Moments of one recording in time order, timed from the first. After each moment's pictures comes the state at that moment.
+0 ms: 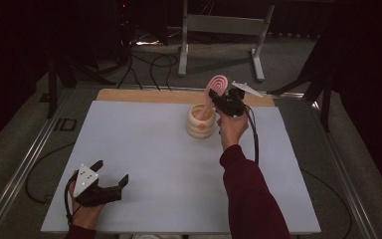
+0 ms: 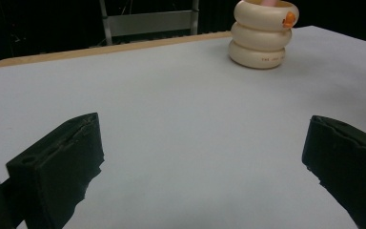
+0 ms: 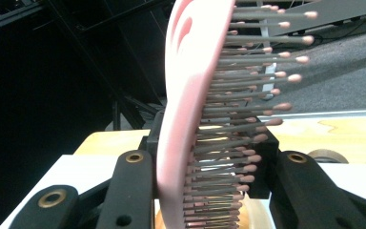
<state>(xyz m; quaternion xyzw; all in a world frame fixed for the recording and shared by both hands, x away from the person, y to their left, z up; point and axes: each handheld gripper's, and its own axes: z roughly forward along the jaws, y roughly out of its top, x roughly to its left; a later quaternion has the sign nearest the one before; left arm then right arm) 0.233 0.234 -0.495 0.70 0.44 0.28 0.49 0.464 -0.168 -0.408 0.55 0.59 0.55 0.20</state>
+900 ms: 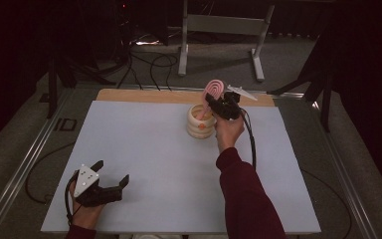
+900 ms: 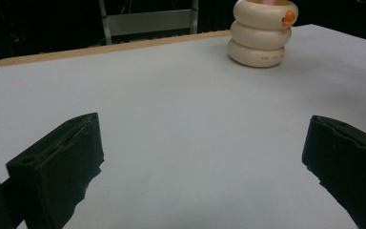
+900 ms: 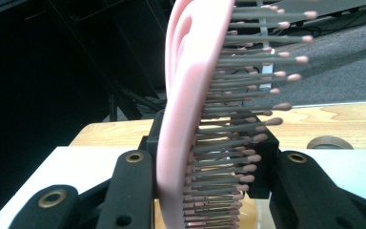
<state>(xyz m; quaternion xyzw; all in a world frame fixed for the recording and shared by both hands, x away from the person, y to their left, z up) 0.233 0.234 -0.495 0.70 0.44 0.29 0.49 0.463 -0.158 -0.422 0.56 0.59 0.54 0.20</state>
